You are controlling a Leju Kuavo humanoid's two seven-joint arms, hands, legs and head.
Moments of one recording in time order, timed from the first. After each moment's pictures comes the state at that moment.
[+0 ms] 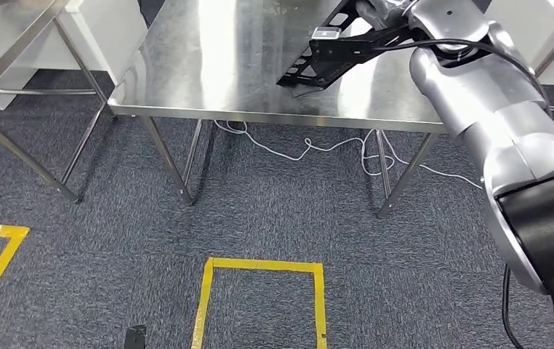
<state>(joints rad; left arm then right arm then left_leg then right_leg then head) -0.10 -0.16 0.44 -0.20 -0.41 0.38 -0.33 -1.51 -0.06 0.82 -0.45 1.05 -0.25 -0.20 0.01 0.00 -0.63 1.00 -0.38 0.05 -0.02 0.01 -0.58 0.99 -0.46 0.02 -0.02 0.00</state>
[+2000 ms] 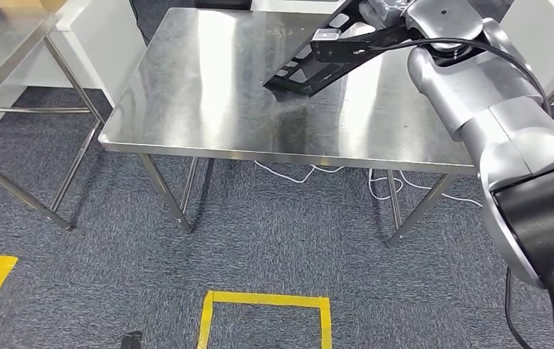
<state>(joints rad) -0.09 -0.16 0.44 -0.20 -0.40 0.39 -0.36 -1.52 -0.06 0.85 -0.40 1.09 -0.24 -0.16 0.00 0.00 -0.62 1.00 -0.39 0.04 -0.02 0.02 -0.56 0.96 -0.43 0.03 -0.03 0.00</state>
